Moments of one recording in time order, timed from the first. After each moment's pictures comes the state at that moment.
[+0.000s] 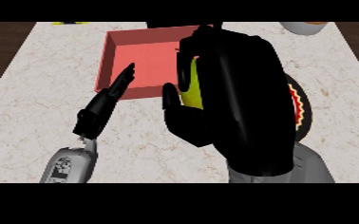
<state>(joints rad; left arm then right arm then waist) -0.20 0.08 -0.09 -1.53 -0.15 -0.17 0.07 -0.85 0.00 0.40 -1.92 0.98 0.33 0.95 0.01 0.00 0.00</state>
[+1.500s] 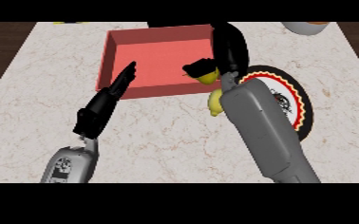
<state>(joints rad) -0.21 0.06 -0.08 -1.55 -0.16 -0.18 0.10 -0.80 0.00 0.16 -1.17 0.76 -0.24 0.51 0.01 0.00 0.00</state>
